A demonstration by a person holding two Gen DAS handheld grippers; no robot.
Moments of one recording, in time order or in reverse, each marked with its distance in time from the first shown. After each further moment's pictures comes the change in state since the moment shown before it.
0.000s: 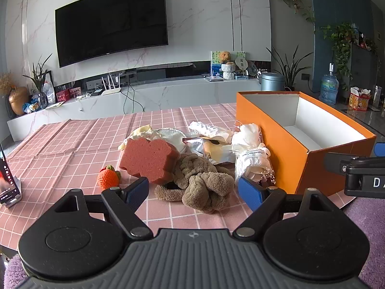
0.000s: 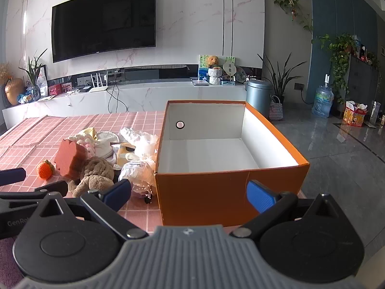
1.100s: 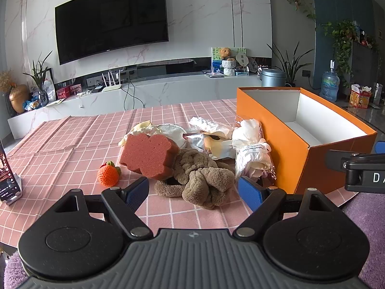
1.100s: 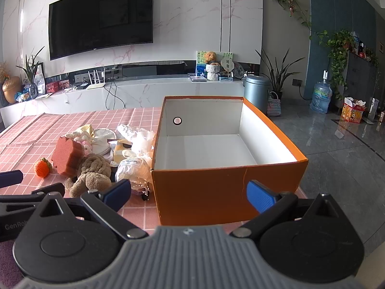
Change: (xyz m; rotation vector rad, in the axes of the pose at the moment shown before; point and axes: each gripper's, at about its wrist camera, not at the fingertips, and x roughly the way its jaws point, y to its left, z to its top) left arm -0.001 -0.001 -0.002 0.001 0.017 0.003; right arm 0.003 -0.003 -0.001 0.008 0.021 -0.009
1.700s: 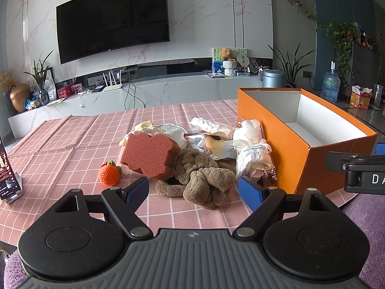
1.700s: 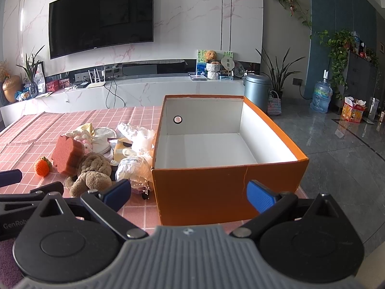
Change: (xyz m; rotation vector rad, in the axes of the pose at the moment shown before) left arm 0.000 0.000 0.000 -0.003 0.001 0.001; right arm 0.000 0.001 -0.001 -0.002 0.005 0.001
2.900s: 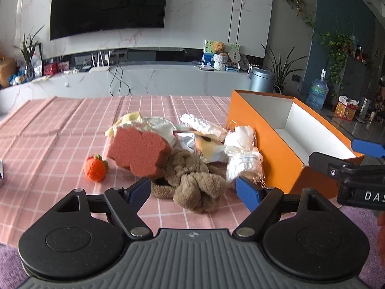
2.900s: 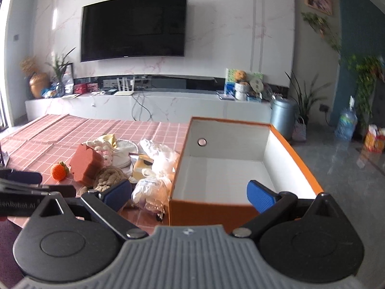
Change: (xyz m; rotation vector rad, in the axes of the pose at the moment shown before) left arm 0.011 0.025 0.025 -0.078 0.054 -0.103; right arm 0.011 0.002 0.019 -0.113 -0.086 0.130
